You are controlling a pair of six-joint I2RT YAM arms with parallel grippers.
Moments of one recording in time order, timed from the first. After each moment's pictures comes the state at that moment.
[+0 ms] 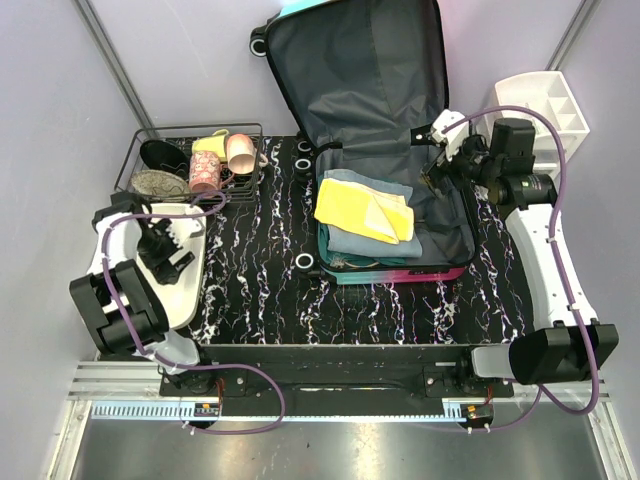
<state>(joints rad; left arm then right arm) 0.43 1.53 1.14 -1.02 0.25 1.31 0.06 1.34 1.48 -0.55 -0.52 -0.68</state>
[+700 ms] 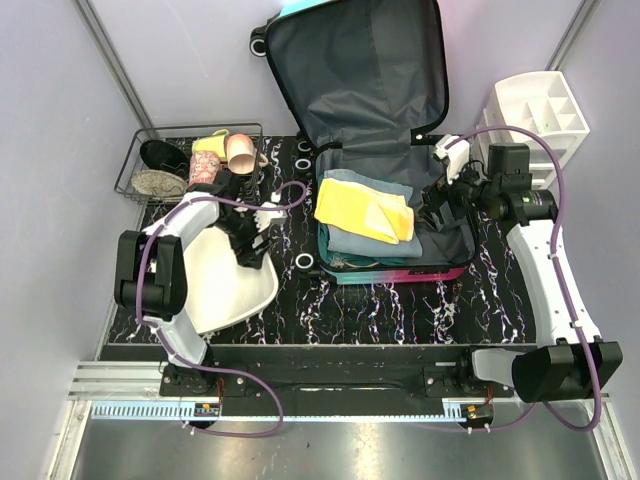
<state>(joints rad) -0.13 1.73 1.21 -0.92 0.50 1.01 0.06 1.25 1.35 -0.78 -0.54 -0.51</state>
